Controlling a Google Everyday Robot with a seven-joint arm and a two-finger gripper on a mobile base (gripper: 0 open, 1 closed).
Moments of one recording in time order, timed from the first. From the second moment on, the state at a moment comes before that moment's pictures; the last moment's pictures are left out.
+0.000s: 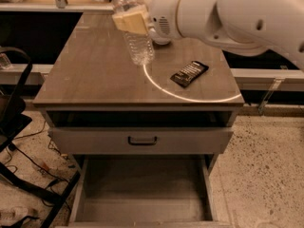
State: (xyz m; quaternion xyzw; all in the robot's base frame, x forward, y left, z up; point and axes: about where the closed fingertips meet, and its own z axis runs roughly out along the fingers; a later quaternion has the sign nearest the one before) arm 0.610 0.038 1.043 -0.40 0.65 0.20 0.61
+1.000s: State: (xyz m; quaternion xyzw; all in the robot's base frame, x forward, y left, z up) arm 0.461 -0.083 0.962 -0.36 0.72 0.17 0.56
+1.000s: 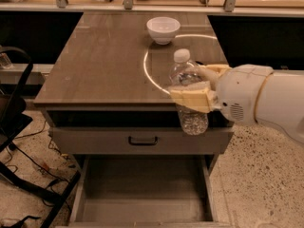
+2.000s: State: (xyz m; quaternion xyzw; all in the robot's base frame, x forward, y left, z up) arm 0.449 -0.077 0.892 -0.36 0.73 0.21 0.54
